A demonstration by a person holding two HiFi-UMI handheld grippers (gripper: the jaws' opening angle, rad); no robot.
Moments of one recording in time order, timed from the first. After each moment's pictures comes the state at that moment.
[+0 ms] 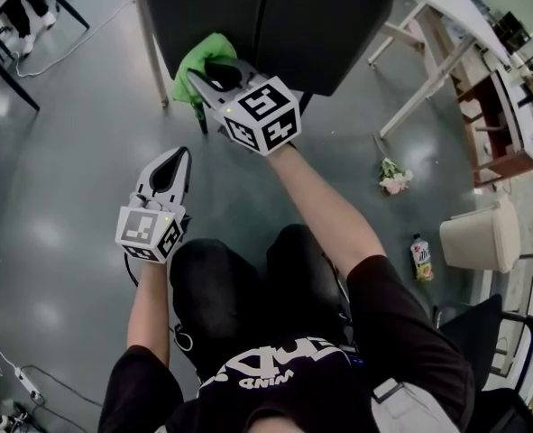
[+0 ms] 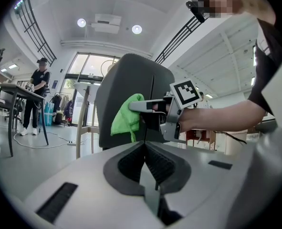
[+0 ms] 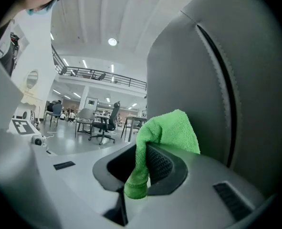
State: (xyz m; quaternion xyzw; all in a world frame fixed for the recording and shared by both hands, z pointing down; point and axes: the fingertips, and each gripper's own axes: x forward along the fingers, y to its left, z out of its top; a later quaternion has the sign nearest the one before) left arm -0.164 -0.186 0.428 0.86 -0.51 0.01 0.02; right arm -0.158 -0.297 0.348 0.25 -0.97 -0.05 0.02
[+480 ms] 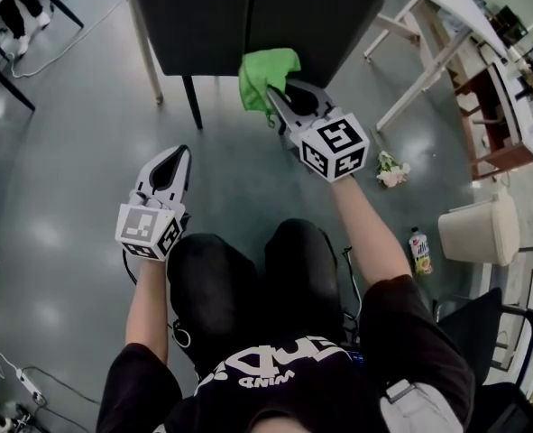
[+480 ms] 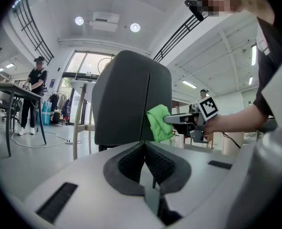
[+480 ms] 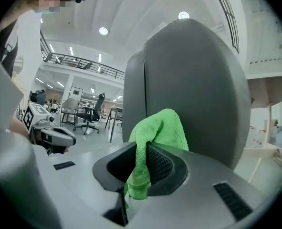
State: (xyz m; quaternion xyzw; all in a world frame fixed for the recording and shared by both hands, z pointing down) left arm -0.148 -0.183 0.437 0.86 -0.50 0.02 0.02; right arm -0.001 -0.285 0.398 0.35 -0.93 -0.04 0.07
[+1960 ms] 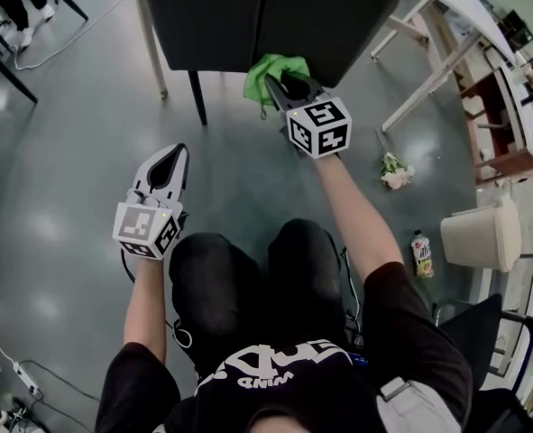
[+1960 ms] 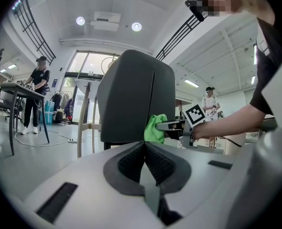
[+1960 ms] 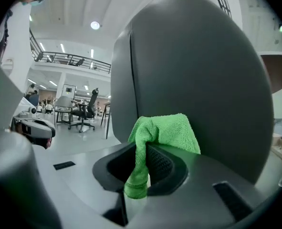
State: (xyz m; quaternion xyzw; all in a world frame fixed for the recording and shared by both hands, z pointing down) left arm -0.165 -0.184 0.448 0.86 -0.51 0.03 0.03; right arm -0.018 -0.340 0.441 0.38 -0.92 -0.01 0.08
